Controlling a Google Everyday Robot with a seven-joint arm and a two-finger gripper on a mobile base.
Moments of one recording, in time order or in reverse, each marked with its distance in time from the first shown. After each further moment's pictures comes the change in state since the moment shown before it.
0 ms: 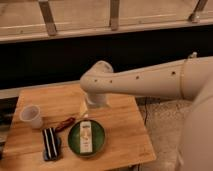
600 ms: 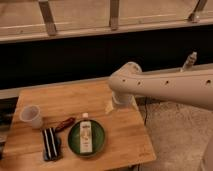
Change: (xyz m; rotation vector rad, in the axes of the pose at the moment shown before) arm 0.024 -0.115 -0.002 0.113 0.028 0.133
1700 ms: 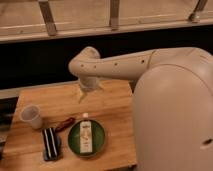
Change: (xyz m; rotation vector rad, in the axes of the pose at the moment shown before) arm -0.116 0.163 -0.011 -0.025 -0.072 -0.342
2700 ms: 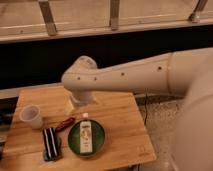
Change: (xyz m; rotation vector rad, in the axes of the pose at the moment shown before) arm 0.090 0.038 -0.040 -0.094 -0.030 0.096
